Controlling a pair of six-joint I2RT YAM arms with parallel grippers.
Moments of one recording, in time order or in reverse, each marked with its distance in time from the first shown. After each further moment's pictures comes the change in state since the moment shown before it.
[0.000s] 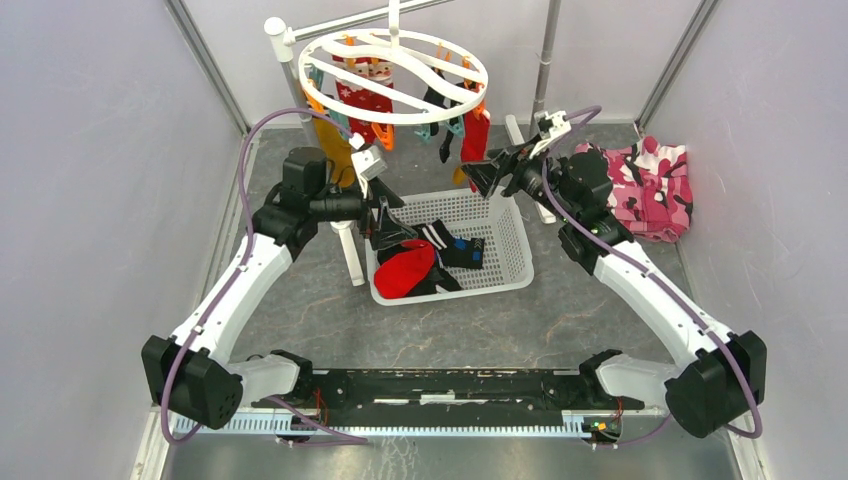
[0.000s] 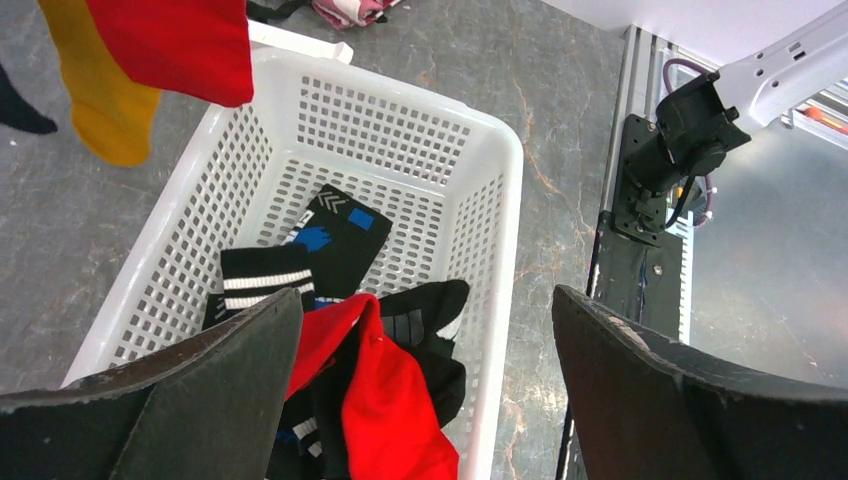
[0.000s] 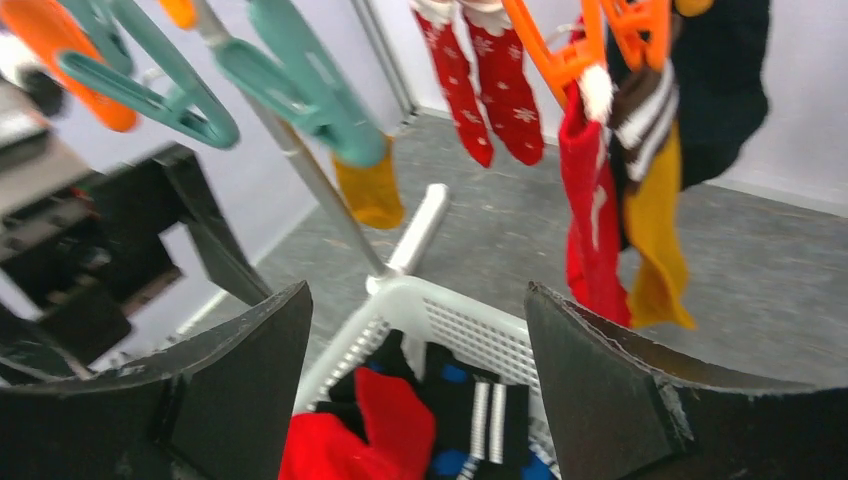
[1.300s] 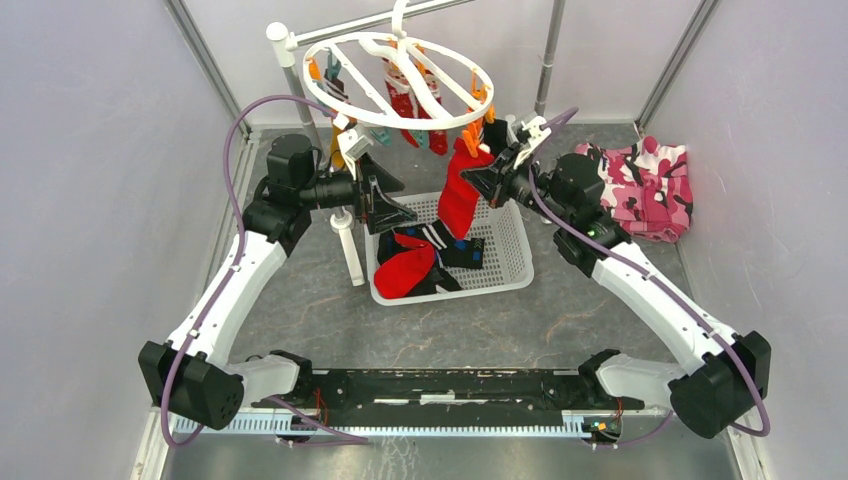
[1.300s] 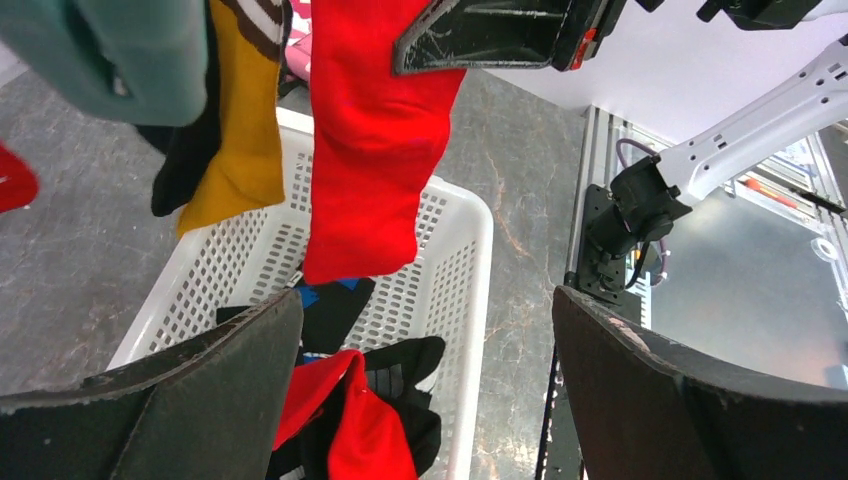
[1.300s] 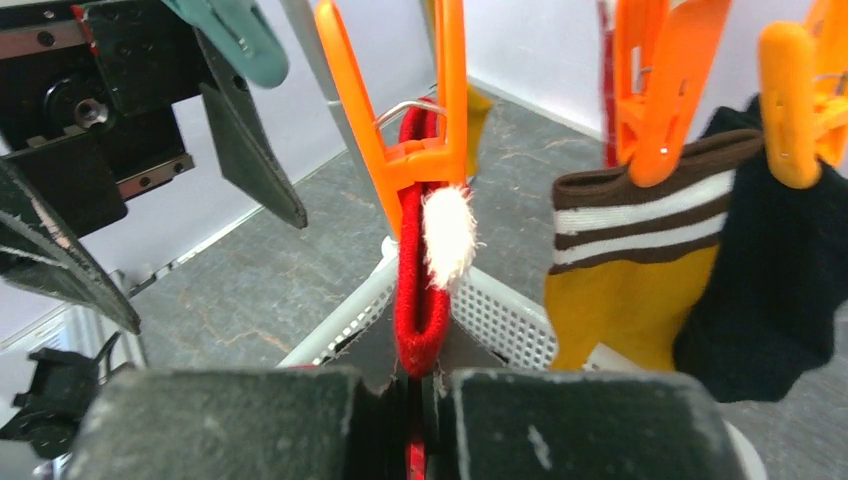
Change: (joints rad) left arm 0.031 -0.003 0.069 0.109 0.050 -0.174; right arm 0.069 -0.015 0.026 -0.098 -0.020 -0.188
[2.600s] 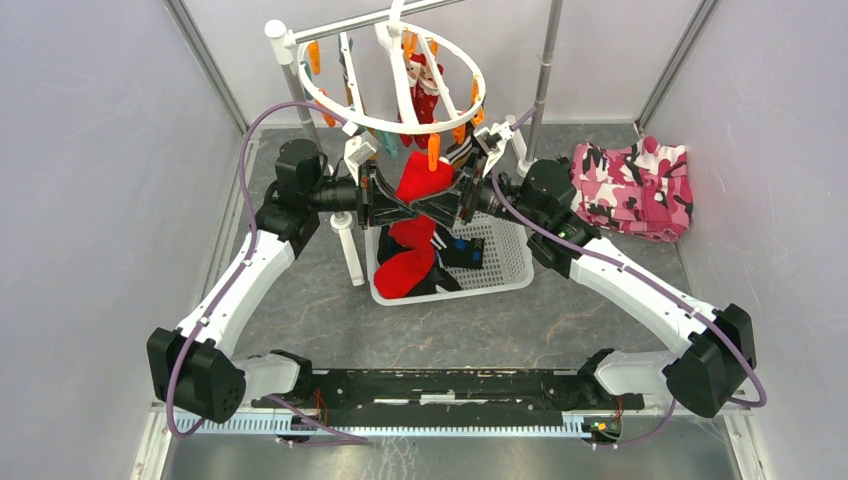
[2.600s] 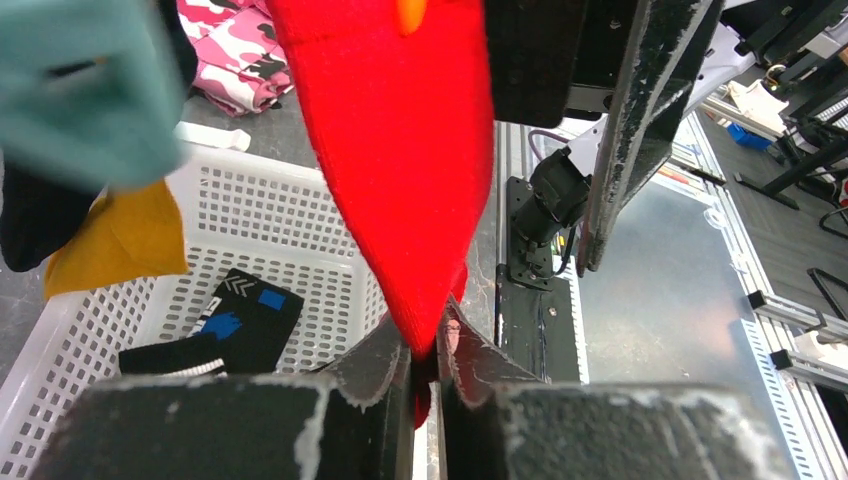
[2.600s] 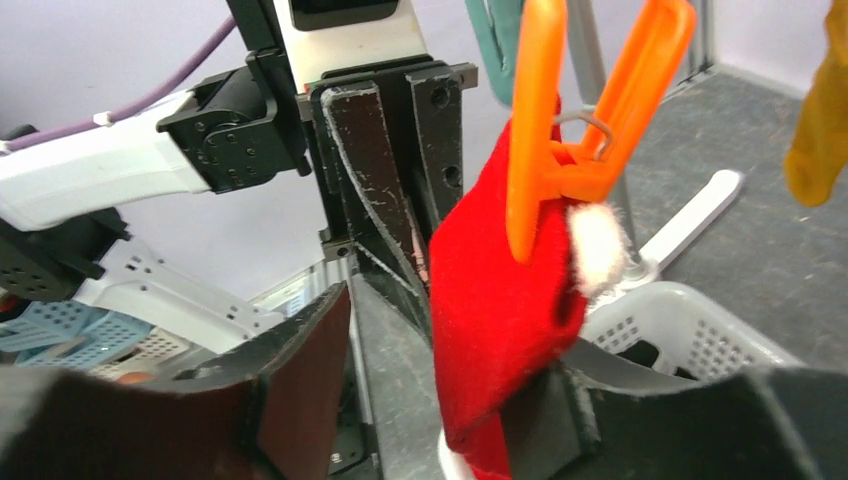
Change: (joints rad) left arm -0.007 0.031 -0.087 0.202 0.190 -0.135; right arm 0.164 0.100 0.036 0.184 -0.211 0.302
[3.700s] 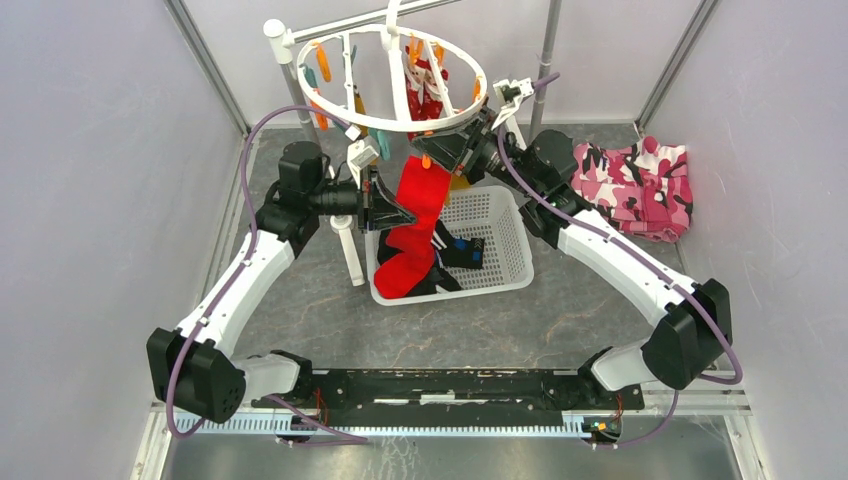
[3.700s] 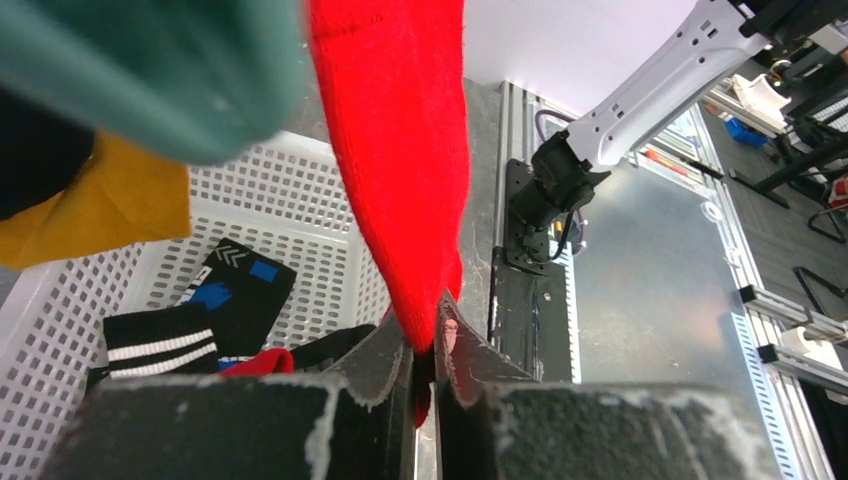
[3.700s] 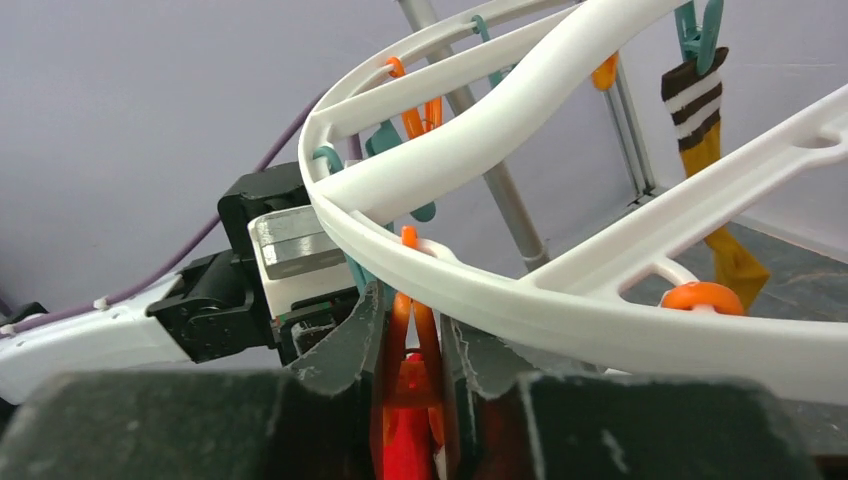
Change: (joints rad) left arm 0.000 0.000 0.002 -0.093 -0.008 0.036; right arm -0.075 0.153 0.176 0.180 0.095 0.138
